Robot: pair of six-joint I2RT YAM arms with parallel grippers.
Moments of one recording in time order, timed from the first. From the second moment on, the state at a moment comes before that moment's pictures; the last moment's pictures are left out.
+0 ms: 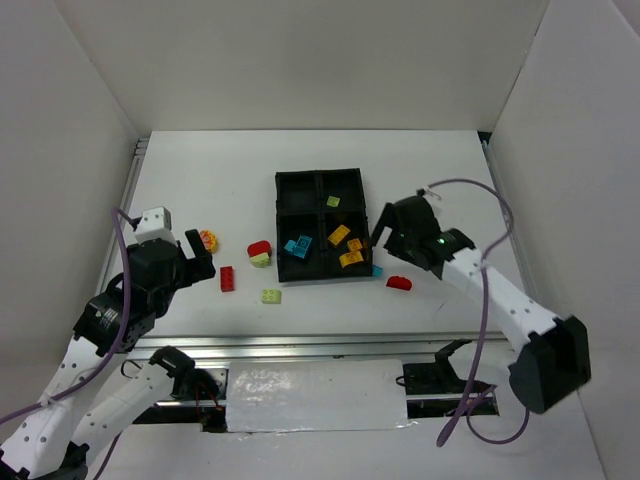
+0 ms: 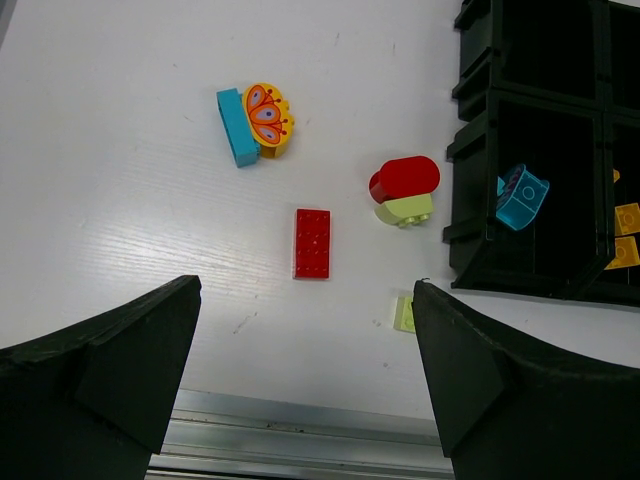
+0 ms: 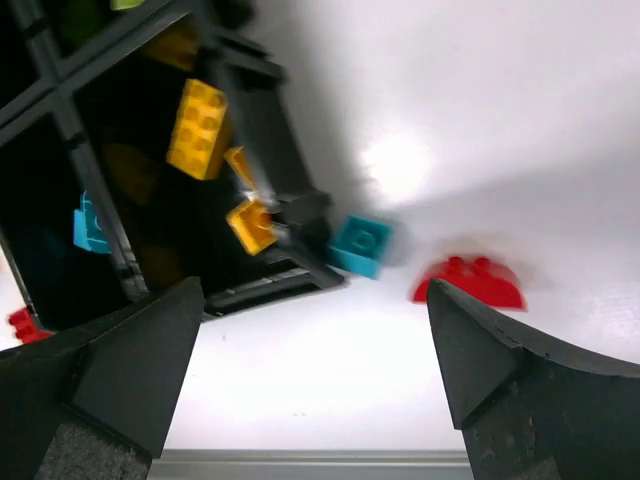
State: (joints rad) left arm -0.48 0.62 0.91 -0.87 -0.49 -0.53; right arm 0.50 1.23 0.96 -0.58 0.27 0.78
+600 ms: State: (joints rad) left arm -0.47 0.62 0.91 -0.87 -0.48 -0.53; right arm 0.38 0.50 0.34 -0.36 0.15 1.59
